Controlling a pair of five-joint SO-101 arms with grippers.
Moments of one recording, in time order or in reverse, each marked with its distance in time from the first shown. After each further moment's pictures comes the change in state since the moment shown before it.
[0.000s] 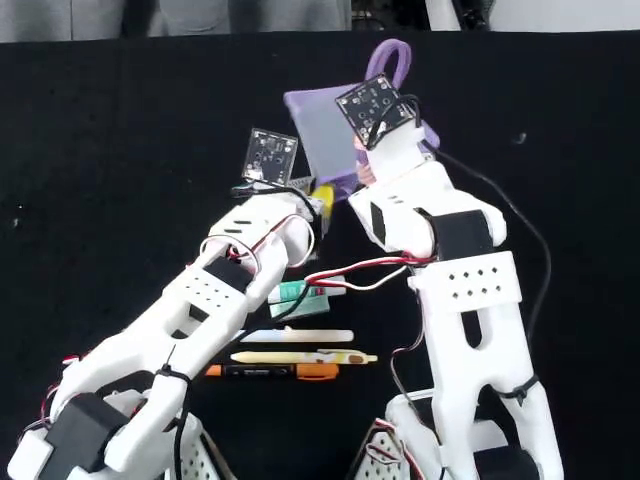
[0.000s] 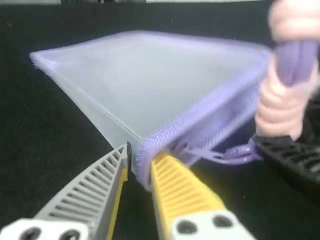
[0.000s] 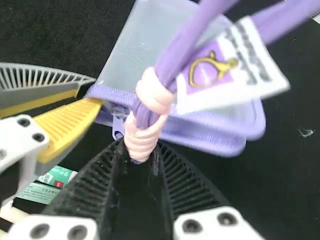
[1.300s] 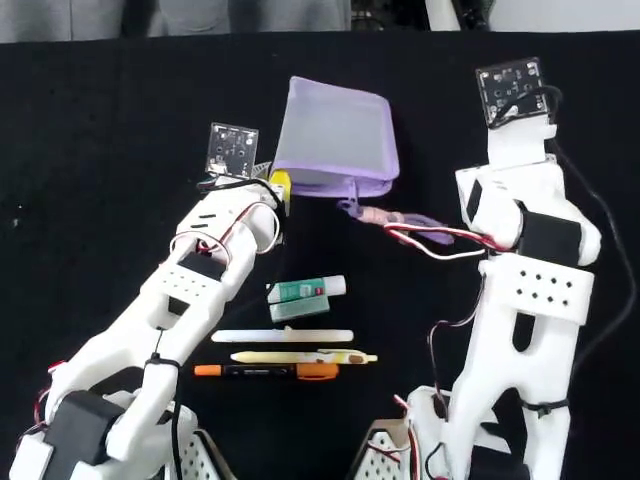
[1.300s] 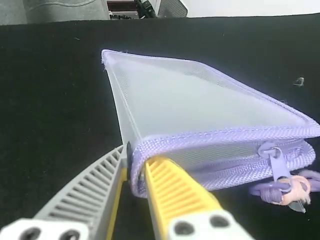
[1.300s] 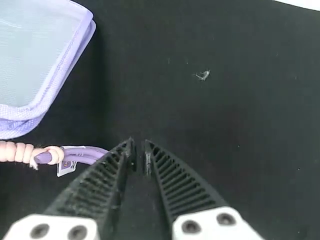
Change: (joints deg) left arm -9.1 0.2 2.7 -4.0 -4.7; right arm 24.4 -0.2 -2.8 -2.1 1.7
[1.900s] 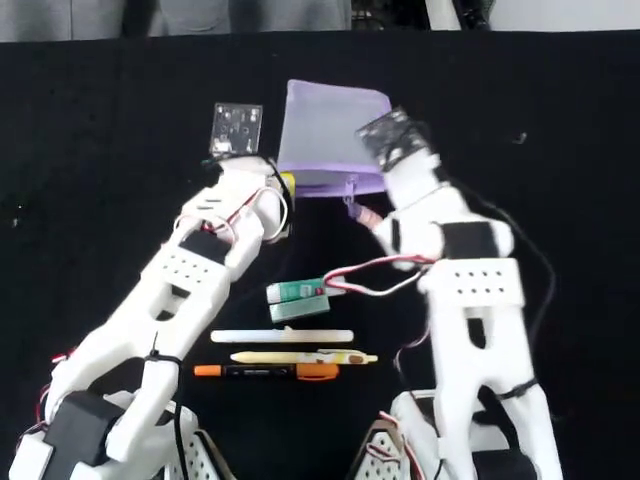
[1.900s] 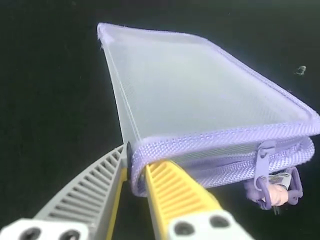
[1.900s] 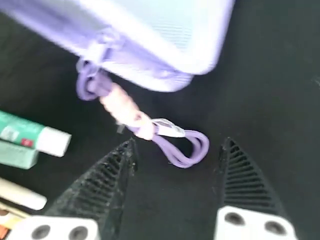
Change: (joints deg) left arm 0.9 0.0 -11.6 22.1 5.5; right arm -18.8 0.0 16.5 -1.3 6.0
